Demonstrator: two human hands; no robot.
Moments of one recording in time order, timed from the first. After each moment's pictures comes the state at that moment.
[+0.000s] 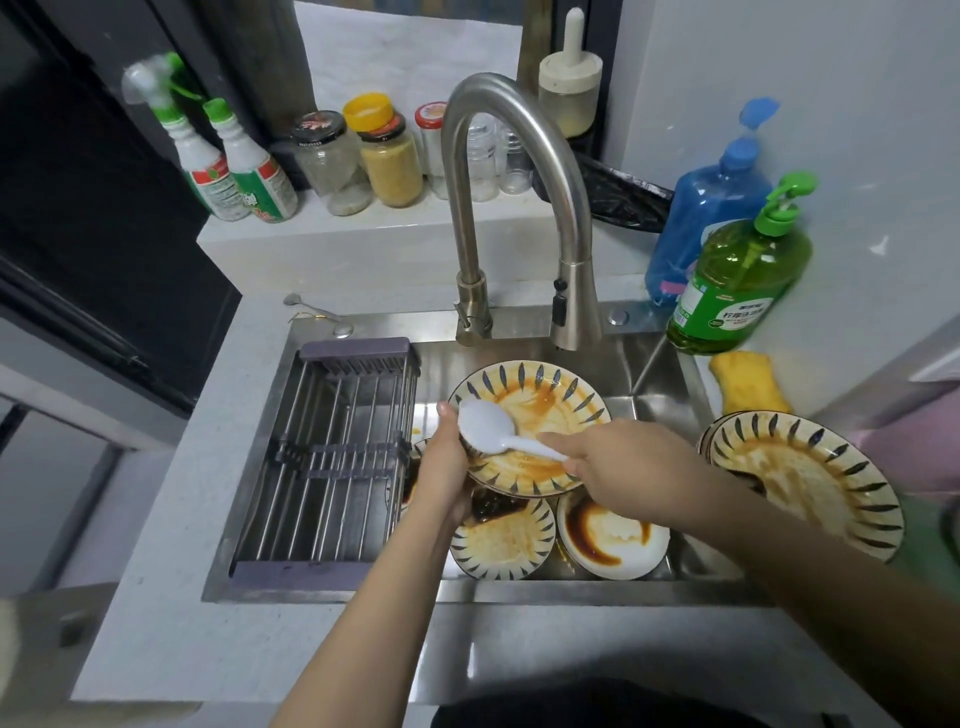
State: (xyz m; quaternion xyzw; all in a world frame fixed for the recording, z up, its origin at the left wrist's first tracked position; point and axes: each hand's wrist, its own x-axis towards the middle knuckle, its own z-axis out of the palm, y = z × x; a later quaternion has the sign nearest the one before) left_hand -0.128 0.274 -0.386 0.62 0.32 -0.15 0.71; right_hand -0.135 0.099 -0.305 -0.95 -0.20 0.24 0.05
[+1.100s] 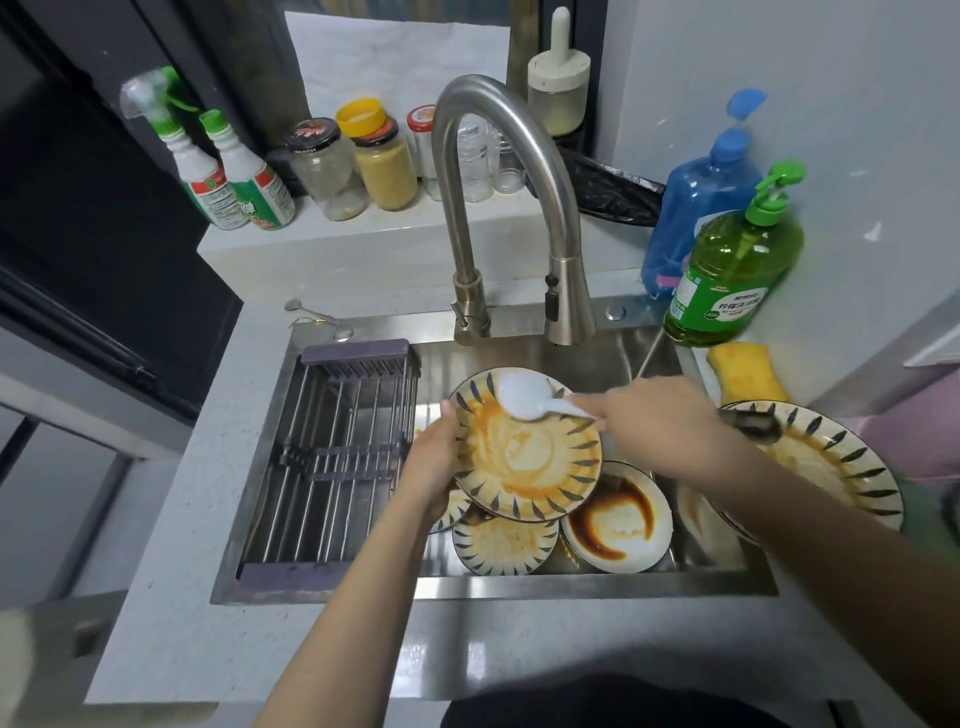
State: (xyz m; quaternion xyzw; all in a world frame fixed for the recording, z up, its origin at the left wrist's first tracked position) left_hand -0.124 0.297 -0.402 0.71 0.26 -0.16 0.64; right_hand -0.112 0.080 -0.309 -0.96 -0.18 0.17 -0.09
